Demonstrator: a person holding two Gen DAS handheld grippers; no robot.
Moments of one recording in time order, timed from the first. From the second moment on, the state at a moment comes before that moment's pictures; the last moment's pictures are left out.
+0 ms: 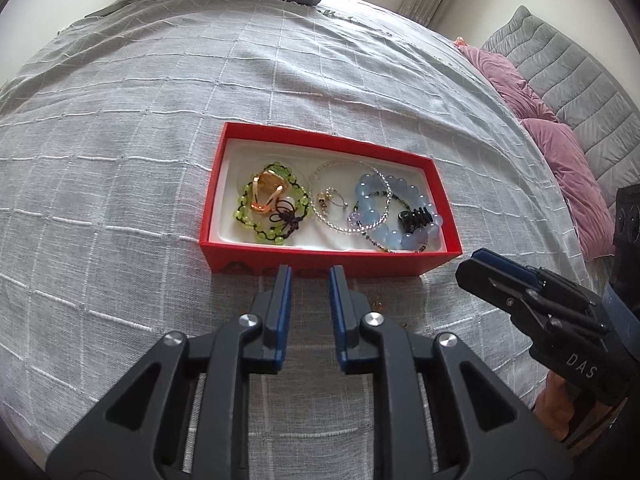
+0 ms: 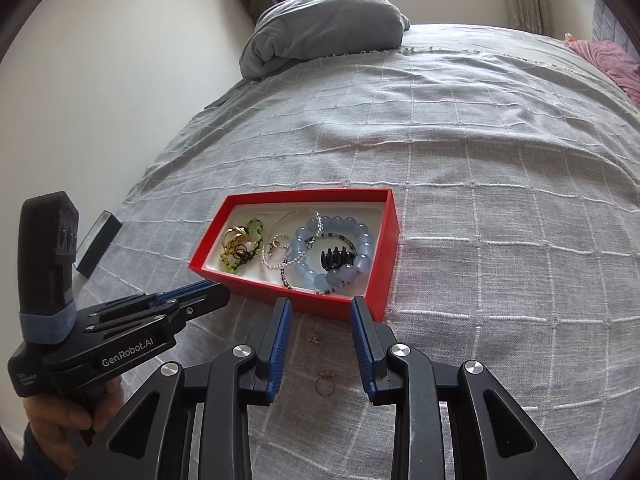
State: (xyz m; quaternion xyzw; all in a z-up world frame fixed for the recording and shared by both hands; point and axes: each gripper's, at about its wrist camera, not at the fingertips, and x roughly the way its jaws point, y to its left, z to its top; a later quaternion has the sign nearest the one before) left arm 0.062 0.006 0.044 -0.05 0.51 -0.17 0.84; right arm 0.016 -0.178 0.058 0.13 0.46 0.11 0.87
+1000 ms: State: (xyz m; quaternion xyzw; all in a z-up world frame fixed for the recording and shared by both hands) left arm 0.064 -0.006 0.012 -0.02 0.57 -0.13 0.81; right arm 0.015 -0.156 0.011 0.07 0.55 0.08 0.83
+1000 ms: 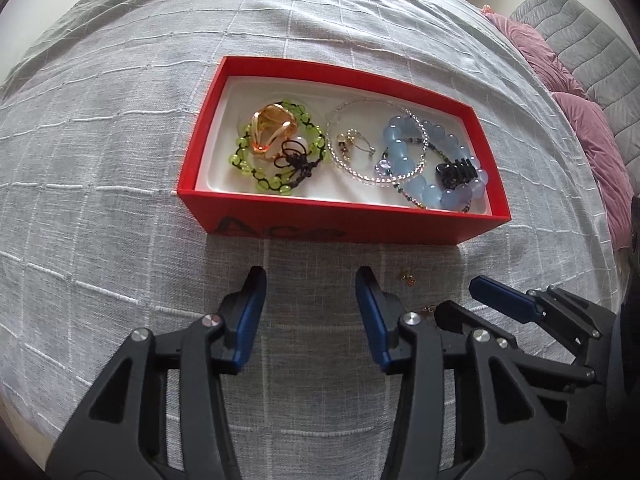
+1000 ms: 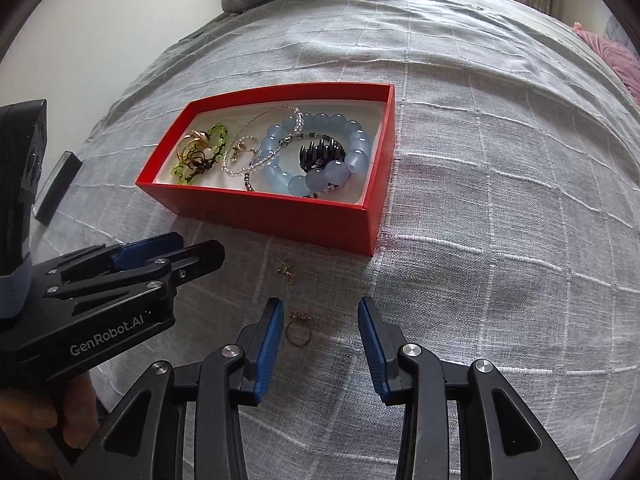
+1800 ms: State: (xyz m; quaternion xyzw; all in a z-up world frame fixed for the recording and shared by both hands) left arm 0.063 -0.001 0.011 -0.05 0.58 -0.14 0.80; right arm 0.019 -0.132 0.005 0.03 0.54 0.09 0.84
